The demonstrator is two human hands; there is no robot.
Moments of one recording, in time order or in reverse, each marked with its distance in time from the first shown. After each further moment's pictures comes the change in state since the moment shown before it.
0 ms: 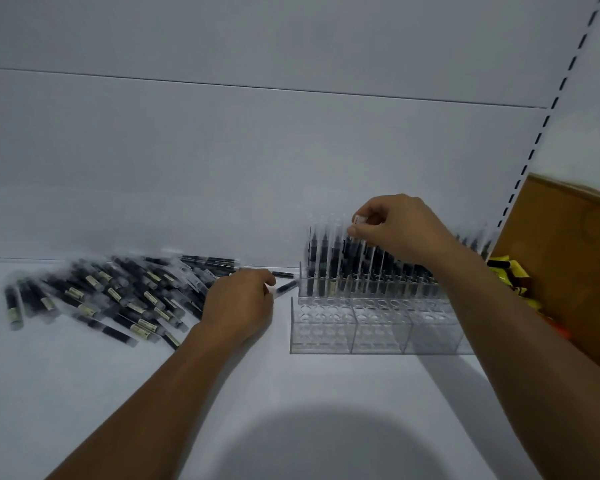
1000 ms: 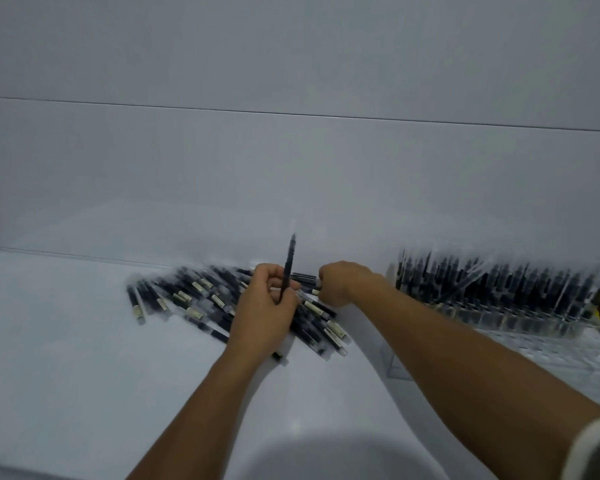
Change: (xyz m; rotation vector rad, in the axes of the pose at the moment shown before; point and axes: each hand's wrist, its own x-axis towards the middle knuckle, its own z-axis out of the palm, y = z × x) left_hand -0.036 -0.069 -0.048 -0.879 0.210 -0.201; right_hand 0.055 -0.111 0.166 -0.494 -0.537 -0.066
